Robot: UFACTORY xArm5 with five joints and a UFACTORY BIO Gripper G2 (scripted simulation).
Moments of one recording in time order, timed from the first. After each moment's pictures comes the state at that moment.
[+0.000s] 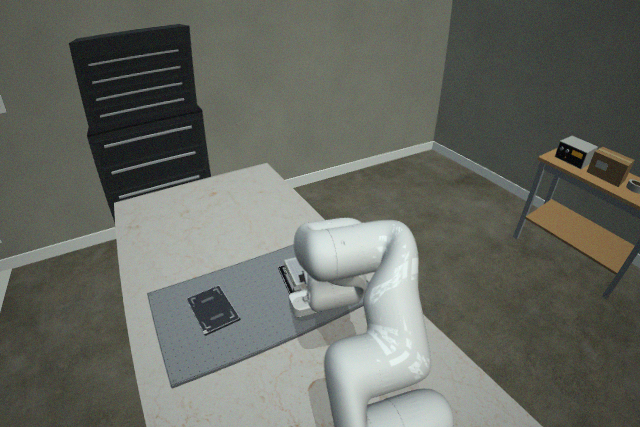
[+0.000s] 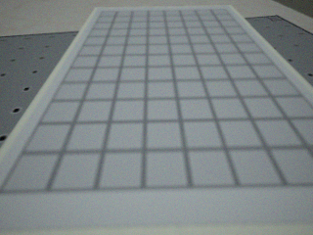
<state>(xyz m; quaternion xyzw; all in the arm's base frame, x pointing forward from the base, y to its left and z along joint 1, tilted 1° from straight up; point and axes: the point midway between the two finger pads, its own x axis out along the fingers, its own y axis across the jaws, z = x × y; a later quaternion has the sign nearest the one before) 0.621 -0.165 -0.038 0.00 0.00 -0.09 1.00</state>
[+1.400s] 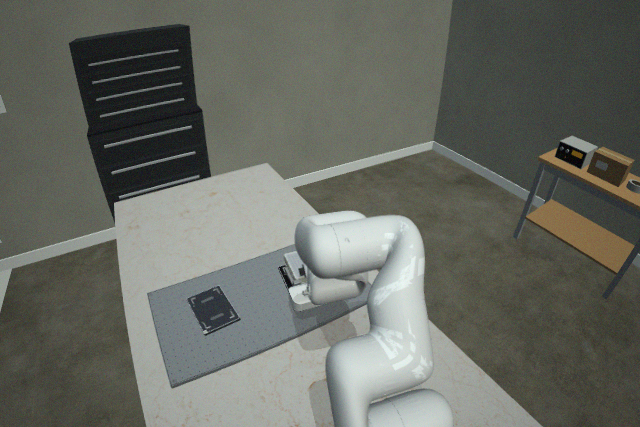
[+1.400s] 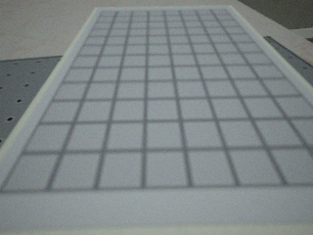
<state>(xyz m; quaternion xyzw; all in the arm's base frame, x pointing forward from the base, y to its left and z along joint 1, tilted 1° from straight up) 0.621 -0.165 -0.011 0.00 0.00 -0.09 1.00</state>
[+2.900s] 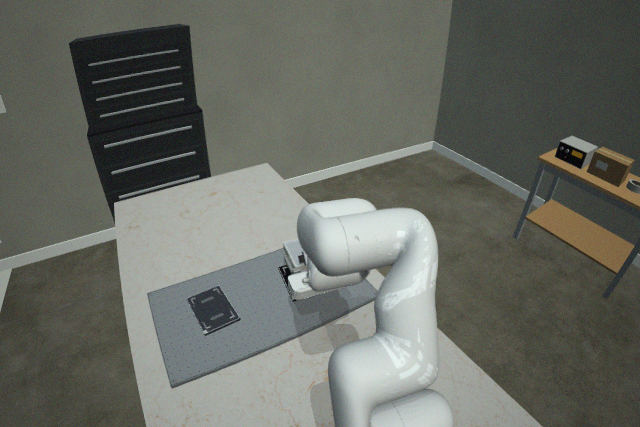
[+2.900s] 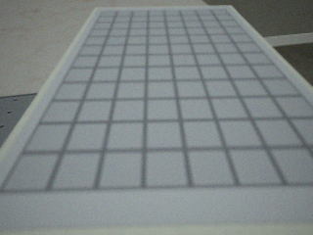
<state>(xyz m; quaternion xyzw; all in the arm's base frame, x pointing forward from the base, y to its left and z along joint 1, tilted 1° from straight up) 0.622 -0.165 0.041 0.00 0.00 -0.09 1.00</state>
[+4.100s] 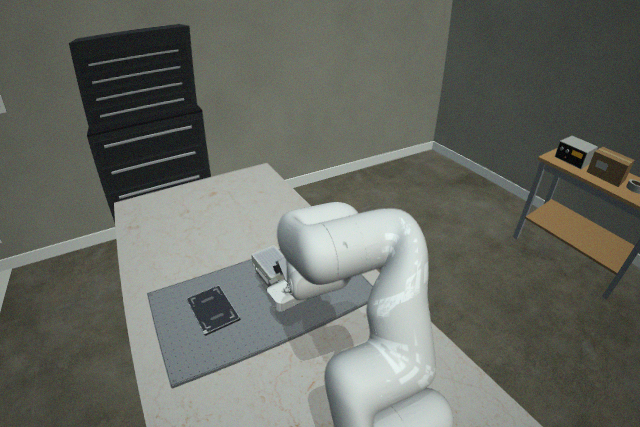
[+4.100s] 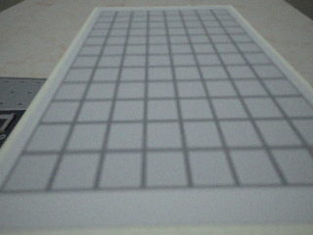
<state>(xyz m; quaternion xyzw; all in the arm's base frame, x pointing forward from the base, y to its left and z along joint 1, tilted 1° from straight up) 0.627 -0.068 0.040 0.00 0.00 0.04 1.00</state>
